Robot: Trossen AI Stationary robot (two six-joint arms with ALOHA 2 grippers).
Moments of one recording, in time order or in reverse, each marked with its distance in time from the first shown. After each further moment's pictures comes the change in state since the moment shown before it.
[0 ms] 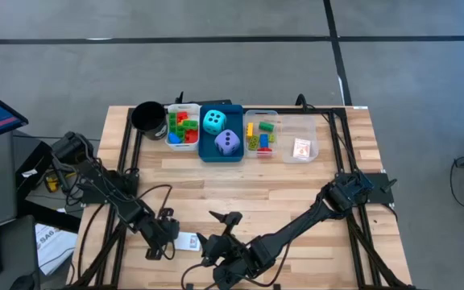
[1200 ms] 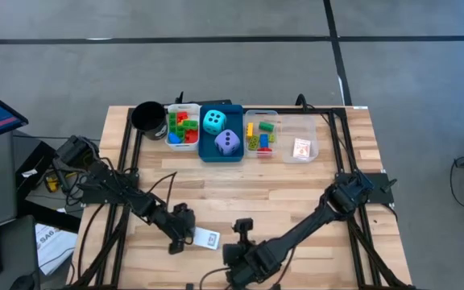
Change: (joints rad) left arm 0.181 0.086 -0.002 0.289 -0.030 -0.029; right arm 0.035 -0.018 0.000 -0.574 -0.536 0.132
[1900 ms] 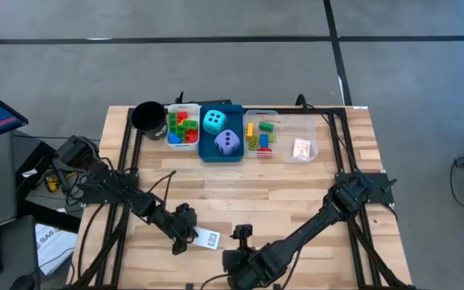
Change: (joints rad) left arm 0.000 -0.001 0.001 0.089 -0.049 -0.044; right arm 0.030 -0.024 -0.001 0.087 -0.065 0.019
